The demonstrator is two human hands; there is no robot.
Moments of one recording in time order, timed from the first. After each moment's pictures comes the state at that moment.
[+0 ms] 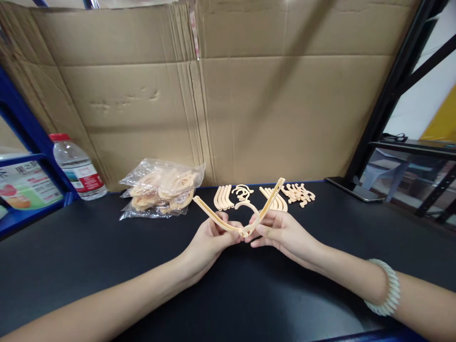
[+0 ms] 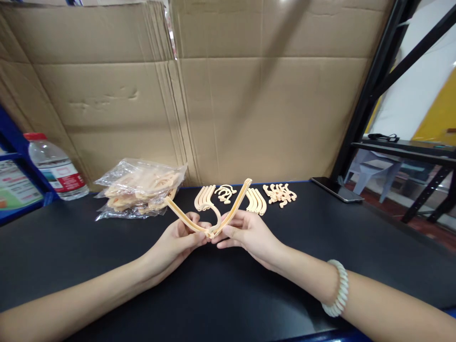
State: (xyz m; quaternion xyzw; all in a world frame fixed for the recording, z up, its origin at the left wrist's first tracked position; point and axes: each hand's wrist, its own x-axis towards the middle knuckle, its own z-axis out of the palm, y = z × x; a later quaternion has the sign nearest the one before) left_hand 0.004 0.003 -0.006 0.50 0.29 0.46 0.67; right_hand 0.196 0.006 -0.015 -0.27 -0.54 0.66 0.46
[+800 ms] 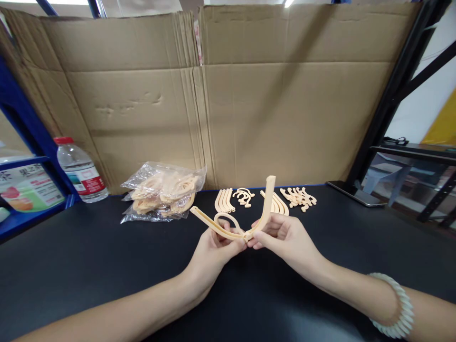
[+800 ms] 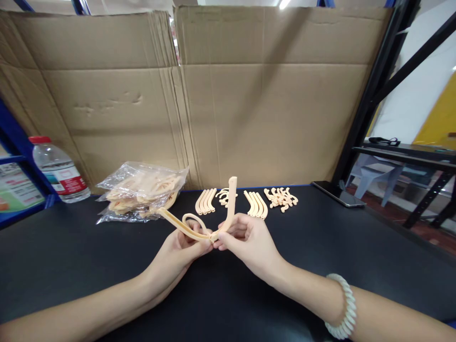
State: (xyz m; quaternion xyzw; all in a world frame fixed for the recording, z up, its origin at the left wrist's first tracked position) left_hand 0.014 -0.008 -0.008 0.48 0.30 0.52 0.64; right_hand 0.185 -0.005 -0.006 -0.32 -0.60 0.52 0.52
